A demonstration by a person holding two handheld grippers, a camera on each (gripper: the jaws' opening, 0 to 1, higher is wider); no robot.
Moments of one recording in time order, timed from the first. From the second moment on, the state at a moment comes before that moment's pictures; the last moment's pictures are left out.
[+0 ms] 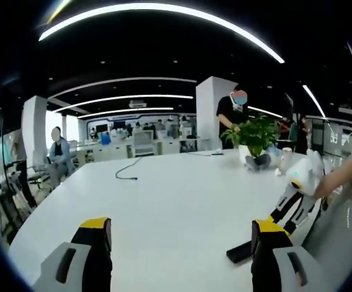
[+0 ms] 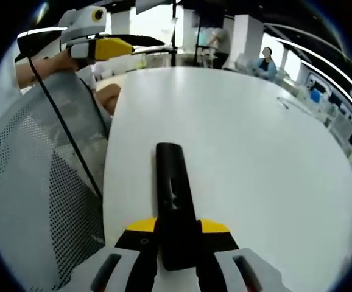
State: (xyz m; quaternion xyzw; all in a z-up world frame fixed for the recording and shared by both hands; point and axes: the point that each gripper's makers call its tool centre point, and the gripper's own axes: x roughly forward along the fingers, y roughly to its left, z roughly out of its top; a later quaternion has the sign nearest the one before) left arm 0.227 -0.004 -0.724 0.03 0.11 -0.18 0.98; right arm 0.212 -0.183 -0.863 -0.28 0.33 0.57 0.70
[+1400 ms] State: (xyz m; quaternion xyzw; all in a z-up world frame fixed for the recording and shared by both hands) left arm 0.227 0.001 -0.728 0.02 0.13 -0.17 0.98; right arm 0.290 -0.183 -0.862 -0.27 0.33 0.56 0.71
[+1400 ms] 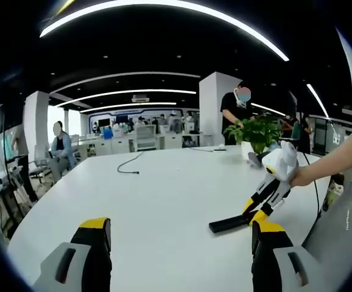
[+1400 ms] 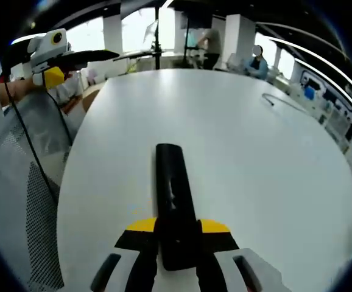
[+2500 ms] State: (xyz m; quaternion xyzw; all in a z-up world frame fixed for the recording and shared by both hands) left arm 0.226 0.000 -0.737 0.04 0.15 -0.17 0.97; right arm 0.338 -0.192 -0.856 -0.28 0.33 0.56 0.71
